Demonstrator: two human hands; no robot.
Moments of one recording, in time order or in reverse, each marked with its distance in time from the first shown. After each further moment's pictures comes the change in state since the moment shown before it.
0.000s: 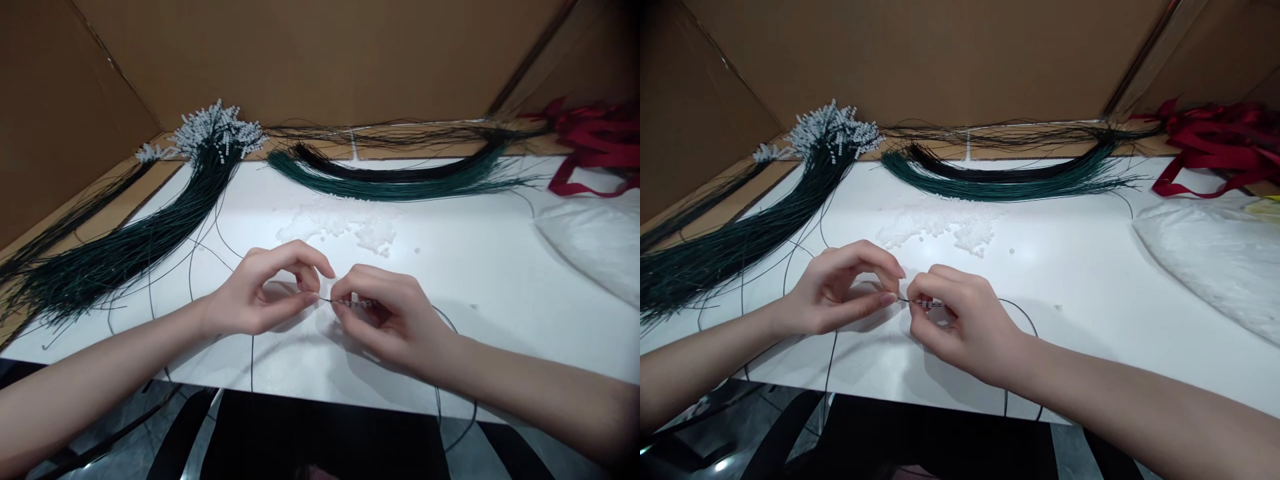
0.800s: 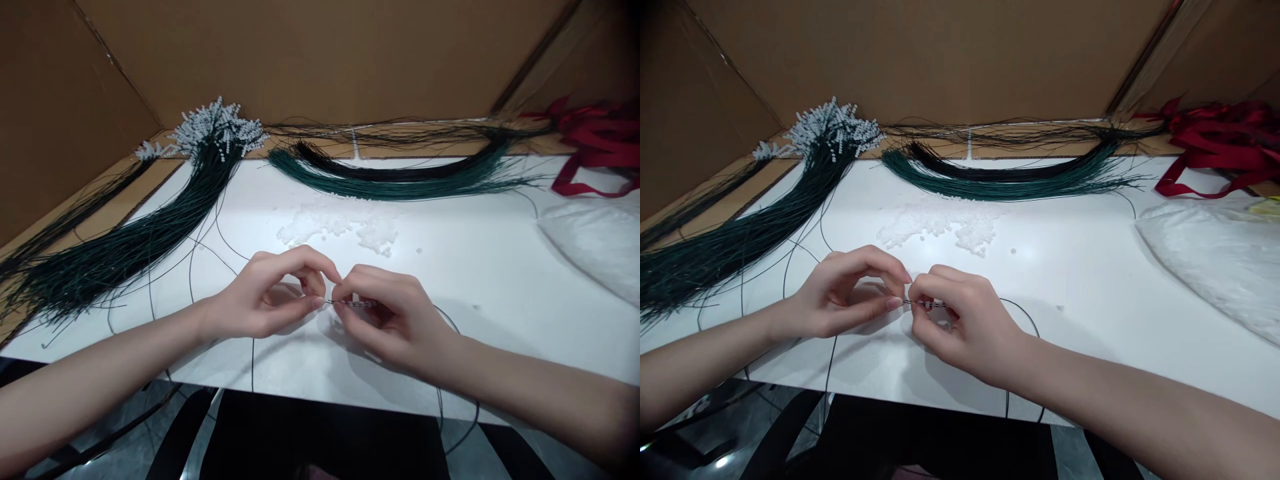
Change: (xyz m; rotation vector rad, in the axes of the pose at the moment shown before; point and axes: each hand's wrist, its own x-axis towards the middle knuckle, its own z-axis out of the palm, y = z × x) left_hand -0.002 0.001 0.005 -0.044 -0.061 -0.067; right_hand 0.002 -0.001 -0.002 0.017 0.011 -0.010
